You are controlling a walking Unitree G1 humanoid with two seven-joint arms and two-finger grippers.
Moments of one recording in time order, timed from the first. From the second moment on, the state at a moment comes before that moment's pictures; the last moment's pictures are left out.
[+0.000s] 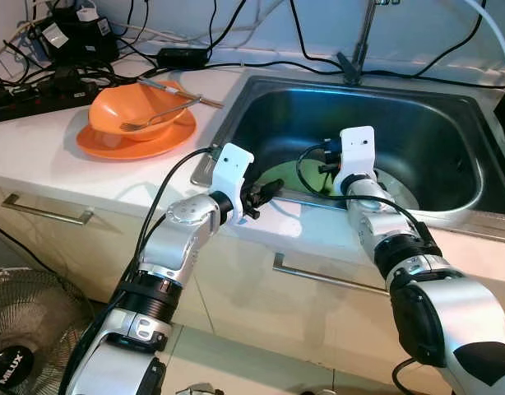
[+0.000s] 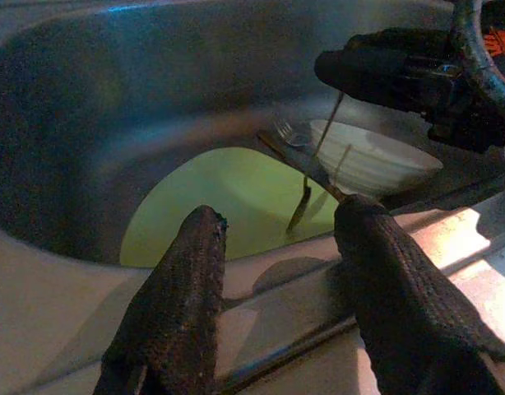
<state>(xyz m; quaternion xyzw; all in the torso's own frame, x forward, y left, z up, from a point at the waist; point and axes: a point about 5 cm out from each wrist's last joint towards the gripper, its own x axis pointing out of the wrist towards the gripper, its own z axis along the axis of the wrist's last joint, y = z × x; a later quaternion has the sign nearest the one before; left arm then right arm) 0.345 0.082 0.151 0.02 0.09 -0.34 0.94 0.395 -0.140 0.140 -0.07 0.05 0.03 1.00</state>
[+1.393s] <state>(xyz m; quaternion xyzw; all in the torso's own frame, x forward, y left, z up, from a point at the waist) 0.412 0.119 0.213 0.41 -0.06 -0.09 0.91 0.336 -0.108 0.159 0.09 -0.13 0.11 0.98</state>
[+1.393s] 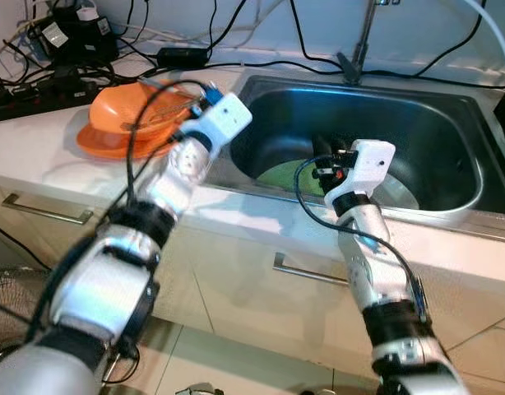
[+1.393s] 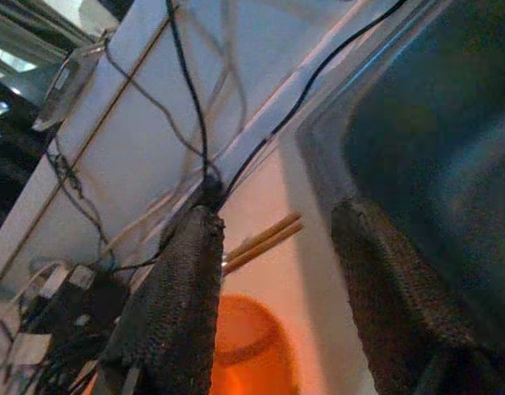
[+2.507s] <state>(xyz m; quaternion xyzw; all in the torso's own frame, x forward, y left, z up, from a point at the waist) 0.368 0.123 0.174 0.06 -0.17 -0.09 0.98 0.321 -0.138 0.158 0.09 -0.12 0.01 0.99</state>
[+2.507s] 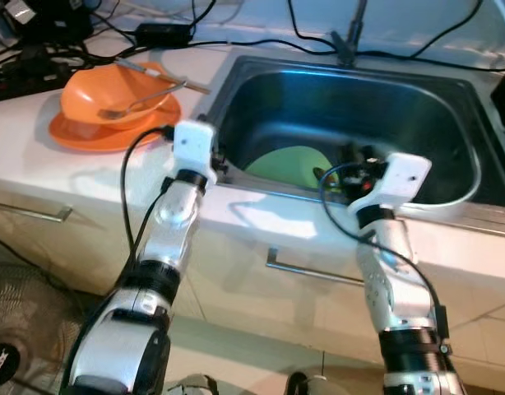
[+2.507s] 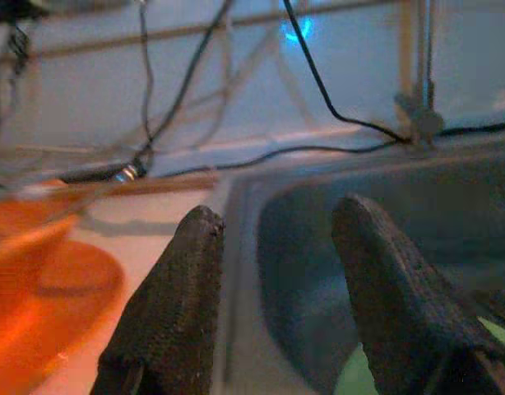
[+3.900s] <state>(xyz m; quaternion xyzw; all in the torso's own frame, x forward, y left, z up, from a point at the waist) 0.348 0.109 0.189 0.02 -0.18 -0.11 0.98 0.331 -0.131 0.157 0.10 -0.13 0.00 0.99</state>
